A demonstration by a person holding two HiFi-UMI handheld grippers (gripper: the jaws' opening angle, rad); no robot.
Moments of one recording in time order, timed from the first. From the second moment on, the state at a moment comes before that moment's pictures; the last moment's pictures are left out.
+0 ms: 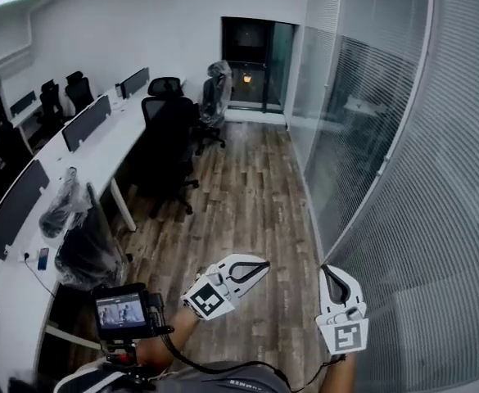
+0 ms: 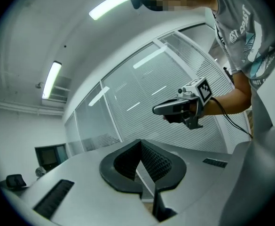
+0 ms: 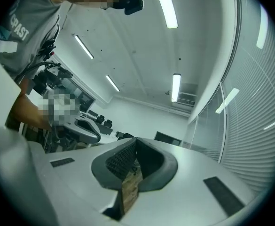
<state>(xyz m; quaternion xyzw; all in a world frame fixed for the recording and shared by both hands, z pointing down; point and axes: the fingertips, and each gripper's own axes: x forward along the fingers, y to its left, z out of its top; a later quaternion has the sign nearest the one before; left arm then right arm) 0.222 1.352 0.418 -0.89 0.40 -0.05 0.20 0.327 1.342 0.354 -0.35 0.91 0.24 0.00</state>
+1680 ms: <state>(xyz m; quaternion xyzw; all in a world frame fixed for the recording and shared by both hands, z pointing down) 0.142 0.681 0.393 -0.86 0.37 -0.13 0.31 0.182 0.685 0.358 -0.25 0.88 0.39 -0.09</state>
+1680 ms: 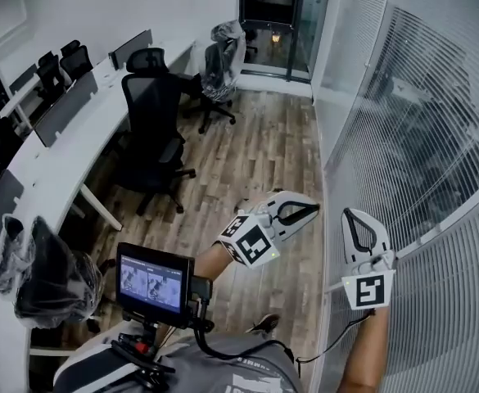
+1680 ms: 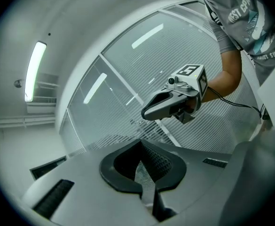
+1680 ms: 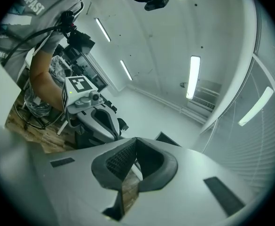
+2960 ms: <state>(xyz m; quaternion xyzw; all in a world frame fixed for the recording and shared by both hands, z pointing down) 0.057 0.227 0.396 -0.86 0.37 -0.13 0.31 0.101 0.230 0.367 -0.27 0.88 0.37 -0.10</state>
